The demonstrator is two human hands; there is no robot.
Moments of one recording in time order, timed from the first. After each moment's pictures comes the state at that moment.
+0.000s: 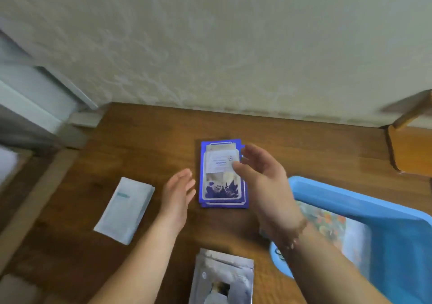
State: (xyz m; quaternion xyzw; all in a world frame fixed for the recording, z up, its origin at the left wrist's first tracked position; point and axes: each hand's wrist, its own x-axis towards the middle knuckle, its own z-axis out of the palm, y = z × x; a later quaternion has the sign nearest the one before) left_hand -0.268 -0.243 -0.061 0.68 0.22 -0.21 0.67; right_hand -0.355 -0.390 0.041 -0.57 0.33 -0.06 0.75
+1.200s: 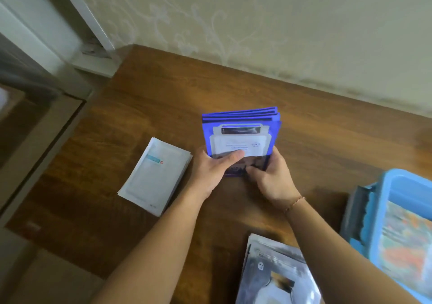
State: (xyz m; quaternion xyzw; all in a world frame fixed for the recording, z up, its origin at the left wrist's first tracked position) left_hand -0.230 -0.176 -0.114 0.69 -0.03 -0.17 0.70; right_hand -0.289 -0.317 -0.120 -0.74 0.16 -0.03 0.66
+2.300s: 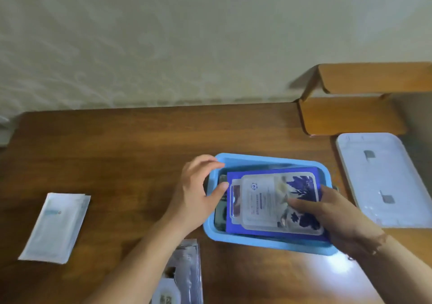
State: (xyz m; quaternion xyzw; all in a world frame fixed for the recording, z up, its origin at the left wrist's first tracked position) left_hand -0.358 -0.342 -0.044 0.82 -0.41 -0.07 0.39; right_hand -0.546 -0.531 -0.008 -0.54 0.46 0.02 0.70
